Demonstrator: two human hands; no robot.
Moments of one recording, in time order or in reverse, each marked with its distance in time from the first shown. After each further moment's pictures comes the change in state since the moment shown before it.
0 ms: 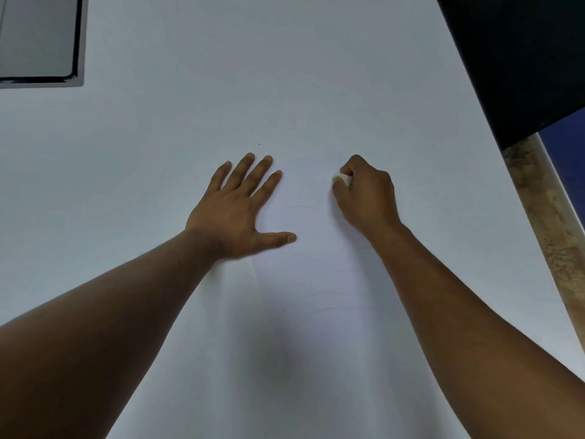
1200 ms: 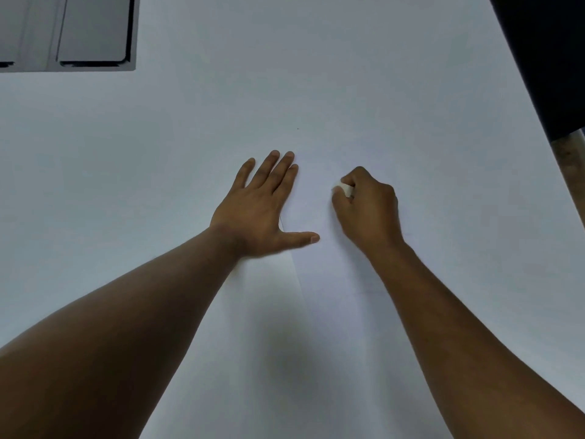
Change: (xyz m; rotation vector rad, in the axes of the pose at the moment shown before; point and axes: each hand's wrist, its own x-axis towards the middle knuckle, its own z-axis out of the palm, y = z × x) left_hand -0.035 -0.005 0.005 -0.005 0.003 -0.023; right_hand -0.051 -0.044 0.033 0.004 0.012 -0.042
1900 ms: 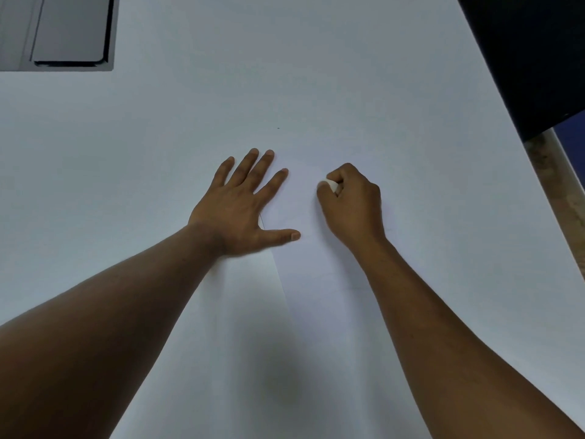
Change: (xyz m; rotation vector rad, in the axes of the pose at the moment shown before) left_hand 0.000 -0.001 0.001 0.034 0.002 0.008; right_hand -0.003 0.004 -0.003 0.158 0.002 0.089
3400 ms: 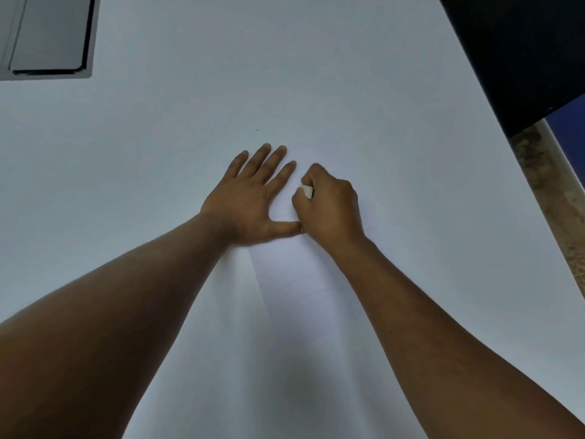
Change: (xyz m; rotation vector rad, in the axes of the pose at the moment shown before) left_hand 0.040 0.033 0.002 0.007 0.041 0.068; right_hand 0.002 0.007 -0.003 -0.113 -0.021 -0.169
